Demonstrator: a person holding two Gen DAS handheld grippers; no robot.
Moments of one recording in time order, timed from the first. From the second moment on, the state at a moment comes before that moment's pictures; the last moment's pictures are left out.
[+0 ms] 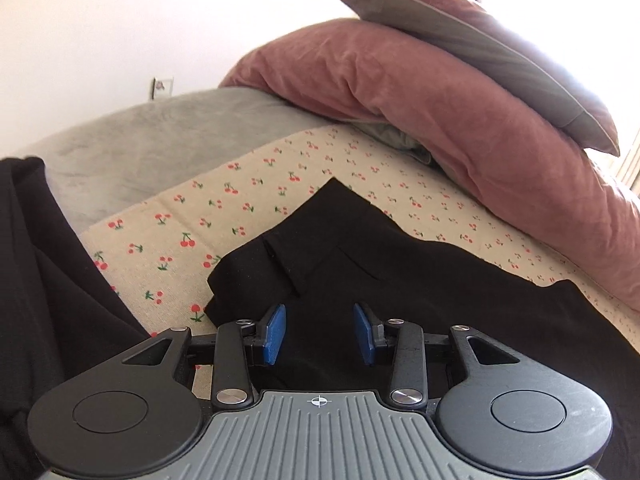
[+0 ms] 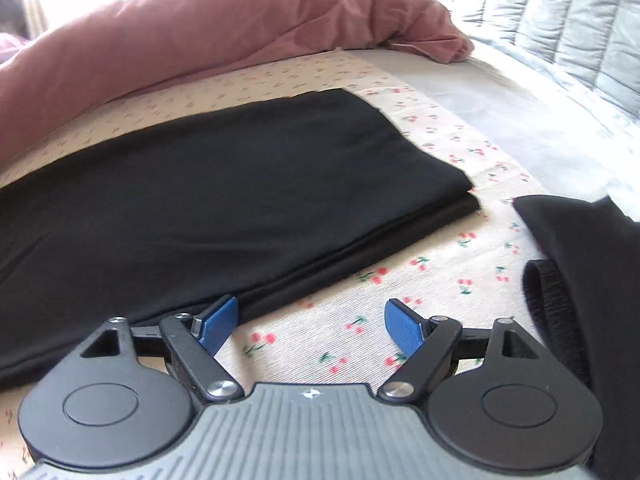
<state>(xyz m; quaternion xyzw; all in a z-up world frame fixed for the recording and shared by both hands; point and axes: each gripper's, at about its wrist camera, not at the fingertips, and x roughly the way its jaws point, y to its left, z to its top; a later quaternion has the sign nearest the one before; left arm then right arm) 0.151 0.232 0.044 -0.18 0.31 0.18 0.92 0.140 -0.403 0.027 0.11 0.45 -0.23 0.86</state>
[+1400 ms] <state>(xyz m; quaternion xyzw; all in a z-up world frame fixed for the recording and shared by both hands) 0.149 0.155 0.036 -0.11 0.38 0.08 0.91 0.081 -0.539 0.021 0.42 0.26 -0.28 0.82</state>
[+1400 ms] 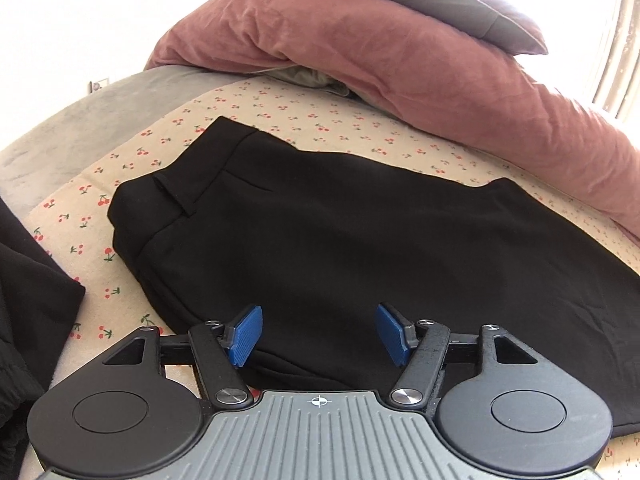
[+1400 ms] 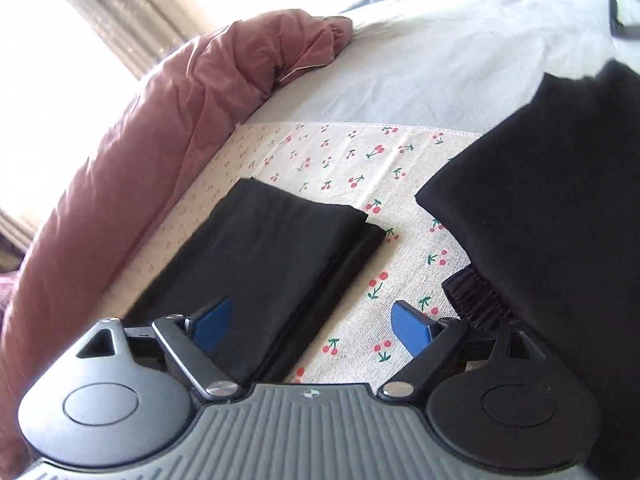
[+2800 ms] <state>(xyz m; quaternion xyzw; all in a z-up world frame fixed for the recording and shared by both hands) 0.157 0.153 0.024 -0.19 0.42 0.06 0.89 0.186 -0.308 0.100 0.00 0.21 -0.11 0.97</state>
